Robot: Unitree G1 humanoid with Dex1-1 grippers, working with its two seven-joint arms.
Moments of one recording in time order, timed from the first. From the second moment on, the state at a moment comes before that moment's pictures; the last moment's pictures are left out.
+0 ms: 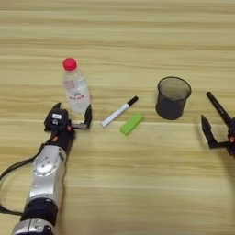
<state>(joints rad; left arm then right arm) -0.15 0.11 0.15 0.61 -0.13 -0.44 -0.26 0.17 -0.22 -0.14 -0.16 0.09 0.05 0.21</state>
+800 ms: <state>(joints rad) -0.15 0.10 0.16 0.61 -0.12 -0.48 -0.21 -0.02 -0.28 -0.22 0.23 0.17 0.06 0.29</state>
